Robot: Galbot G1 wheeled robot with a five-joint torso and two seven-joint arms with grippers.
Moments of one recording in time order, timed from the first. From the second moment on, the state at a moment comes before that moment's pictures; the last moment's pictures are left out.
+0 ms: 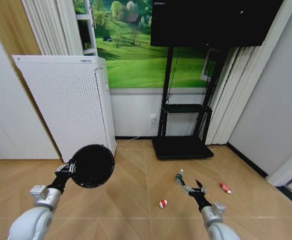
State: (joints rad) left arm 1.52 -1.17 -0.88 -2.11 -0.45 0.13 0.14; right arm -1.54 1.43 0.75 1.84 0.32 -0.06 -0.19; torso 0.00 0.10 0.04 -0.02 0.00
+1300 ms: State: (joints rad) left arm 1.50 -1.17 -0.77 -2.11 -0.35 0.13 0.13; right arm -1.55 1.45 0.75 1.75 0.25 0.03 -0.23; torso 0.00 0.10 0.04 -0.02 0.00
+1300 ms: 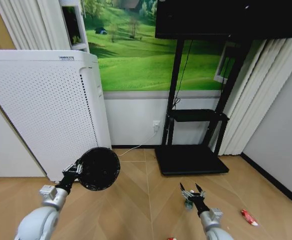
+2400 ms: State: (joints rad) left arm 1.39 -1.16 -0.65 -2.04 -0.34 0.14 0.12; right arm -1.54 1.47 0.75 1.75 0.19 0.01 -0.23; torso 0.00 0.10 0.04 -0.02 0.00
